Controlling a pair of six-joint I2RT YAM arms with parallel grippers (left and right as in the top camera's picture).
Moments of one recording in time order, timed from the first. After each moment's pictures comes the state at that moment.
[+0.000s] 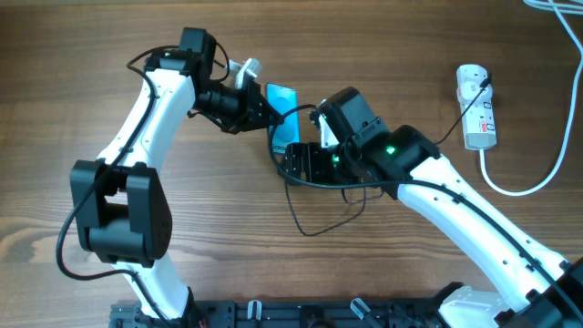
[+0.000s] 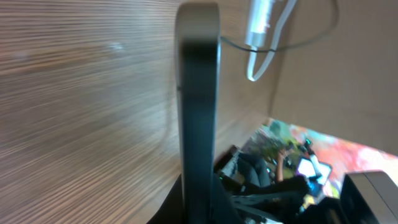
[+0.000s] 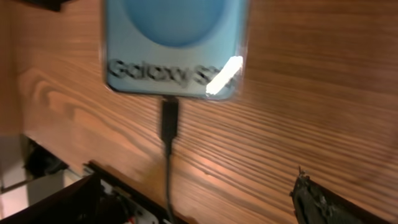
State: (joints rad) left arm -0.15 1.94 1.56 -1.09 0.93 -0.20; right arm 0.64 1.49 1.24 -0.84 -0.34 0.62
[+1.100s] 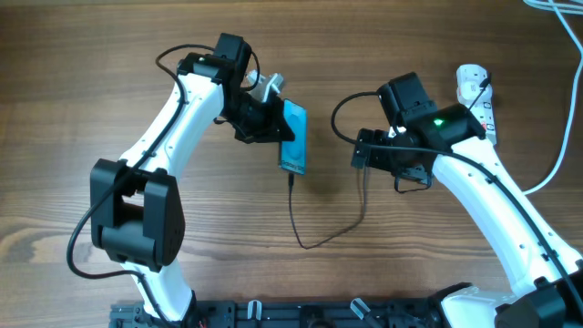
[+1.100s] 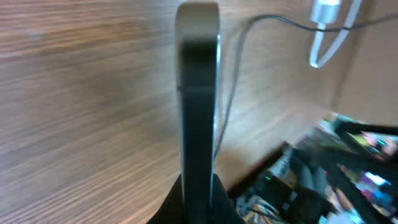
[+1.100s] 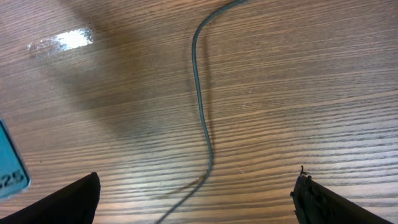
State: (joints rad) left arm -0.29 1.94 1.56 -1.10 0.68 -0.22; right arm 0.37 1.49 1.24 -1.12 -0.03 0.60
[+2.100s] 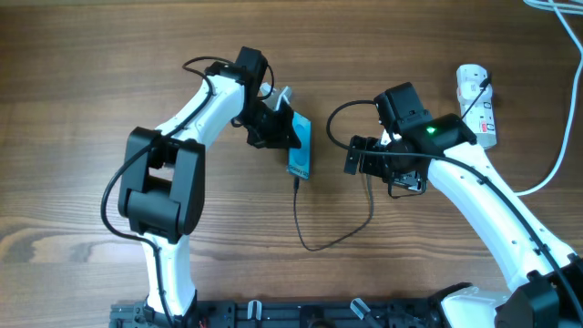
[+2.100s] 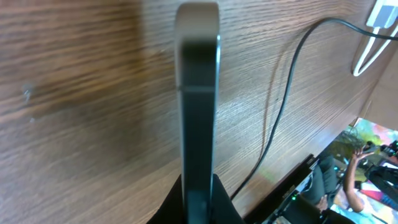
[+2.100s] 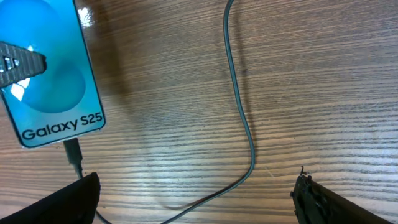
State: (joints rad) left arm -0.32 2.13 1.56 -0.96 0.68 -0.21; right arm 0.37 1.49 1.14 -1.01 -0.14 0.60
